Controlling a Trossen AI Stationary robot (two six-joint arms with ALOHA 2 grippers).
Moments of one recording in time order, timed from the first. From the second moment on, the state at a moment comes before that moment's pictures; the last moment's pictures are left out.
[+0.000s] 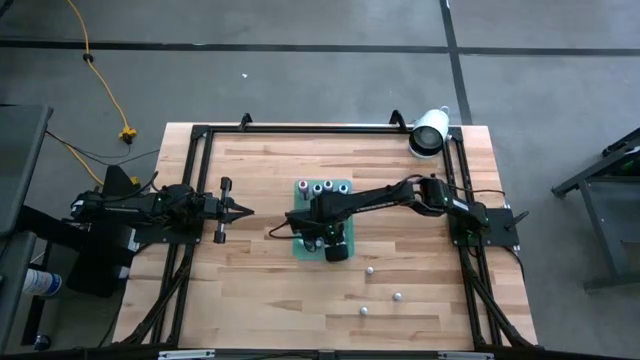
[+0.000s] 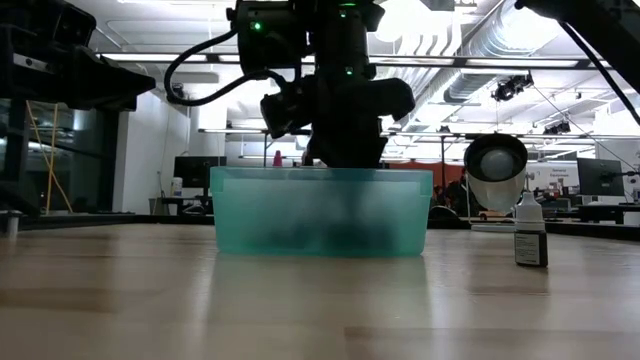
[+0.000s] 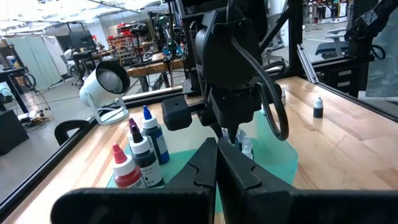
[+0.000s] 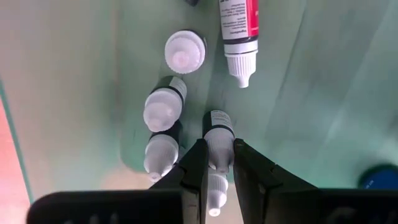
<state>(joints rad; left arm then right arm) -0.05 0.04 0.01 0.01 -0.01 0.20 0.07 2.32 1.98 -1.25 -0.02 -0.06</state>
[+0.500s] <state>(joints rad) -0.05 0.04 0.01 0.01 -0.01 0.20 0.07 2.32 1.98 -1.24 -0.01 -0.06</state>
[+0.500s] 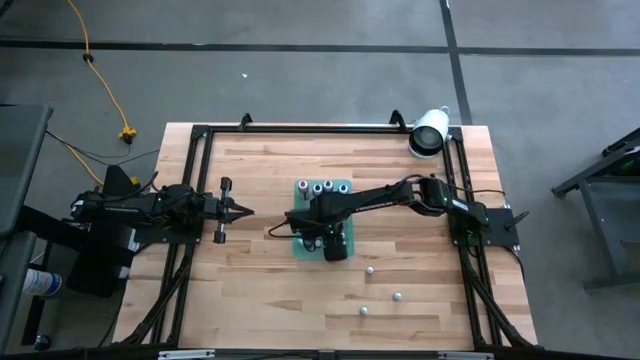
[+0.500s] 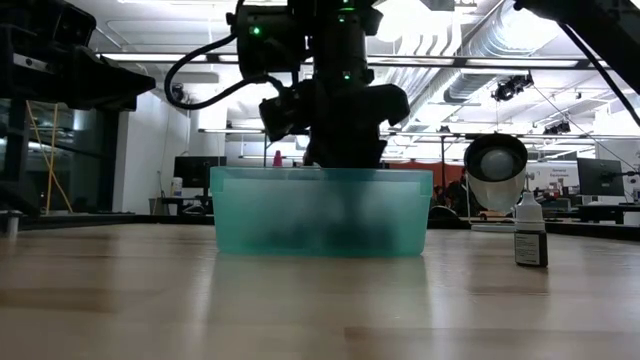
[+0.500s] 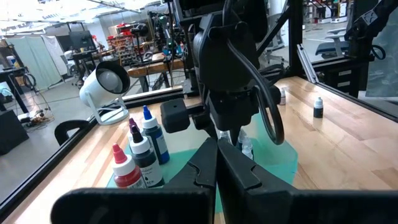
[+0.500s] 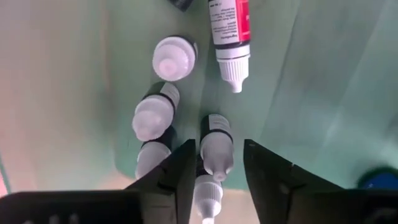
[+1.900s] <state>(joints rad) -0.05 0.04 0.01 0.01 -0.01 0.20 0.15 2.03 1.98 -1.54 0.01 0.20</state>
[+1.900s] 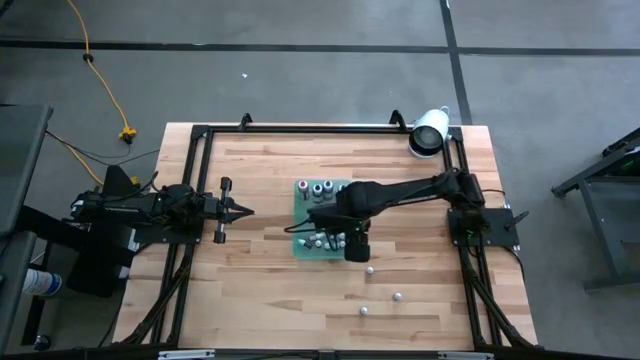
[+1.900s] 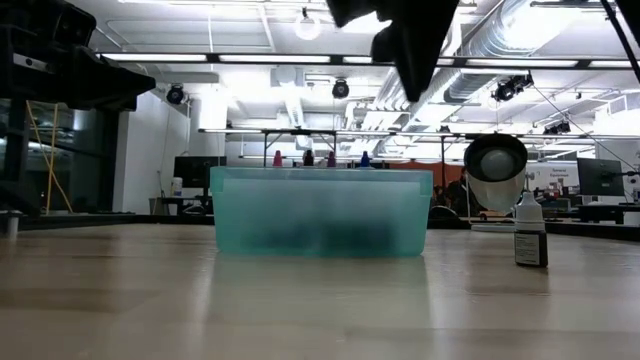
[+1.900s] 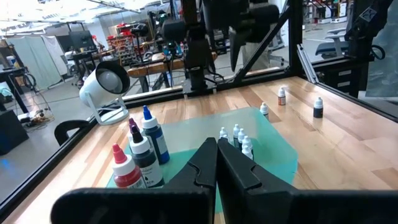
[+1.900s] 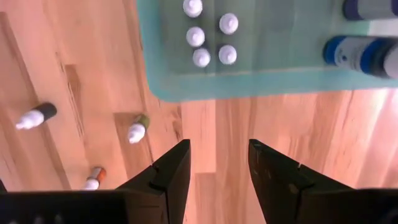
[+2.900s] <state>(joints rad) -0.05 0.04 0.01 0.01 -0.01 0.20 0.62 1.51 1.11 -0.79 -0.12 0.65</state>
